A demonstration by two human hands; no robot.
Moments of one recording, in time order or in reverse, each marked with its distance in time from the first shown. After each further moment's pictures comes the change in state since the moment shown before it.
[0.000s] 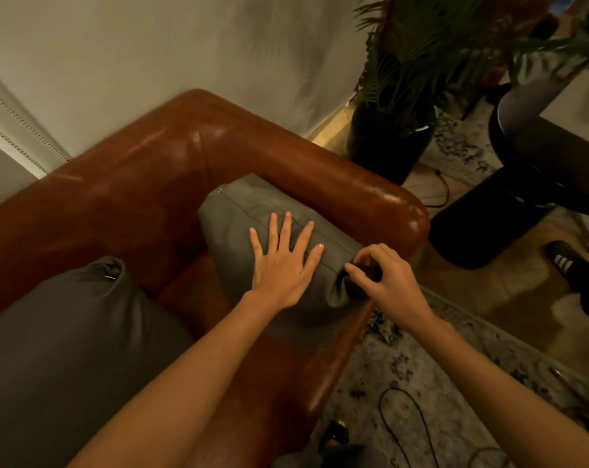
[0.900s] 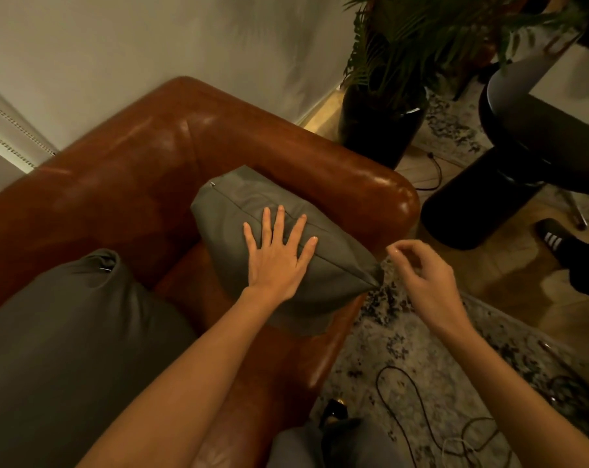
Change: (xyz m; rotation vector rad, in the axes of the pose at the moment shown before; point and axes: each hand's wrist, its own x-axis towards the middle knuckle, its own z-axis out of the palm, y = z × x) left_hand -0.014 0.006 0.008 0.059 0.013 -0.012; right_hand -0.047 -0.007 -0.038 0.207 0.215 0.271
